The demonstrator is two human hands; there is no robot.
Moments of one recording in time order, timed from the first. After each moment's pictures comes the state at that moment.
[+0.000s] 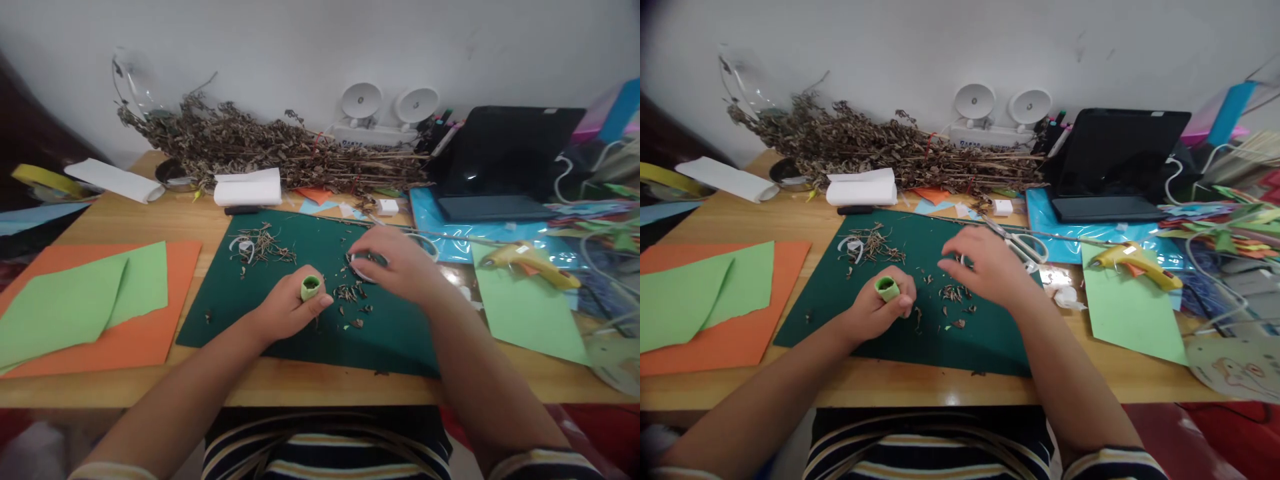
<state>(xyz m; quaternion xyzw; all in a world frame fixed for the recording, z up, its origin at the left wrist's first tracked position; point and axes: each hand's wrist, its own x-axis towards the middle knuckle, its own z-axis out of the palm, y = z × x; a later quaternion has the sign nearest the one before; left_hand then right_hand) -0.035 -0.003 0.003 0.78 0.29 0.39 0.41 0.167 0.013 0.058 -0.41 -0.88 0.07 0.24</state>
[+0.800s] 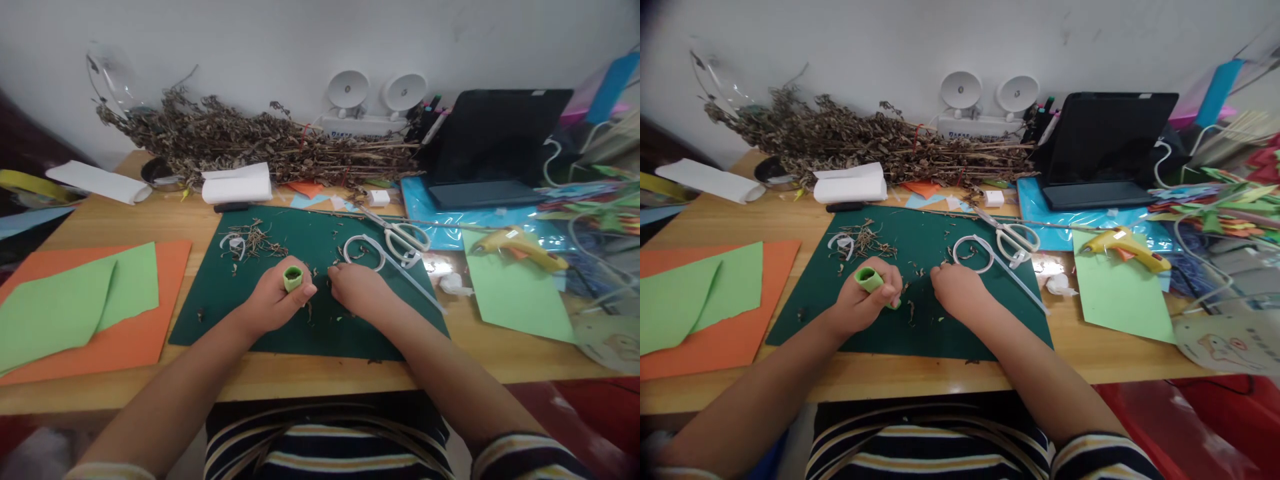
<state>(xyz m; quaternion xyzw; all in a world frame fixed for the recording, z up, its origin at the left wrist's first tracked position) -0.038 -0.003 0.001 0.76 0.30 0.41 0.41 0.132 -0.003 0.009 -0.56 -0.83 0.06 -0.08</state>
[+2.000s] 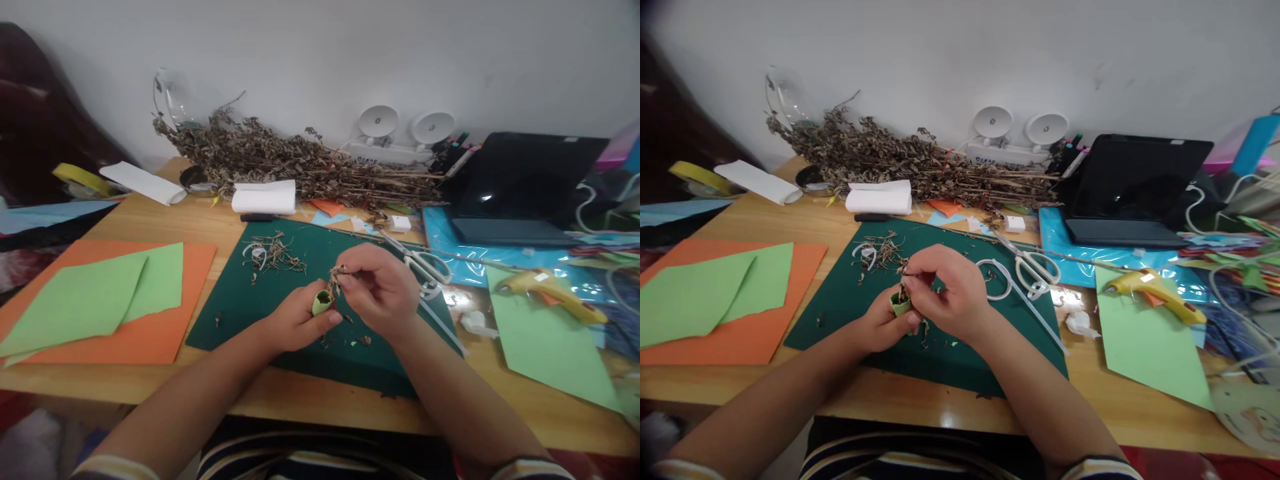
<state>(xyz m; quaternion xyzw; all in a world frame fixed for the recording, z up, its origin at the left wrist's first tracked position) -0.036 -0.004 0.005 0.80 0.25 0.41 0.36 0.103 0.005 0.060 -0.26 -0.78 0.17 0.55</state>
